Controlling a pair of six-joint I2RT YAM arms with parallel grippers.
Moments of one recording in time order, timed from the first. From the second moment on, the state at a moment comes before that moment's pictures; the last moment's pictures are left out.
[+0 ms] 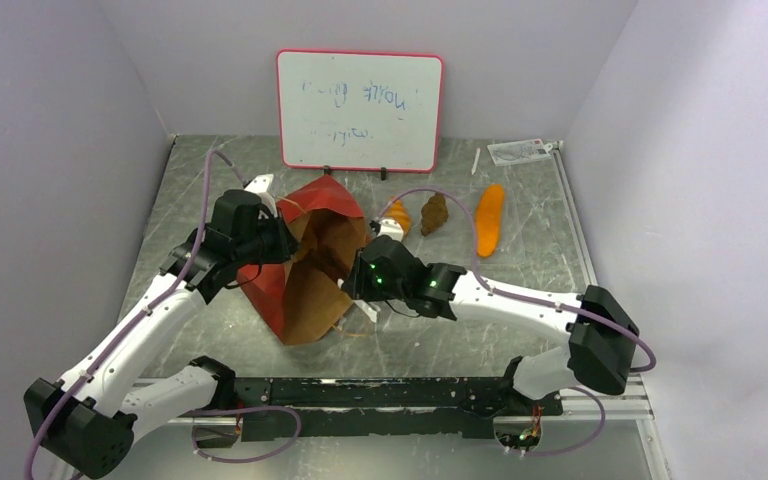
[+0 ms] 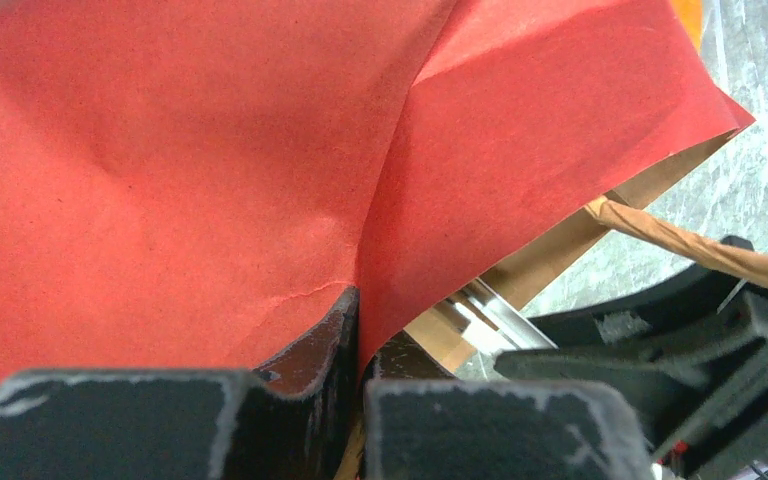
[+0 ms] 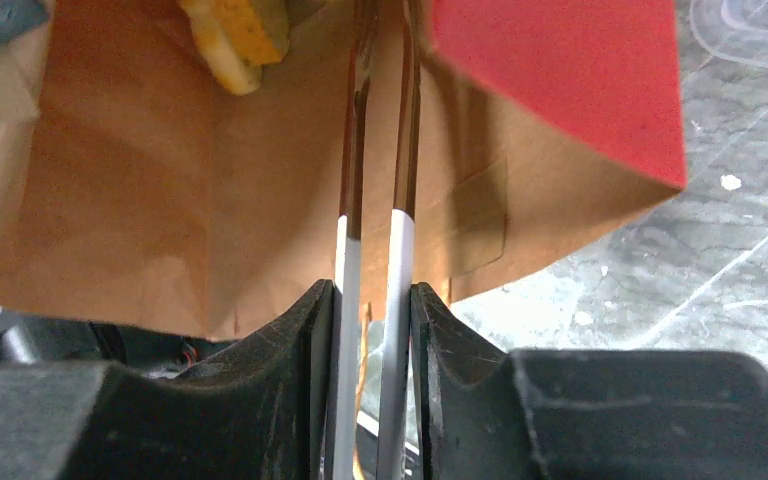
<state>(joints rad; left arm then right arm) -0.47 1.00 0.93 -0.56 0.02 -0.49 1.07 1.39 0.94 -0.22 0.19 0.83</state>
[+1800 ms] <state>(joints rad) -0.47 1.06 0.93 -0.57 0.12 -0.45 0.79 1.71 0.73 0.51 -0.33 1.09</state>
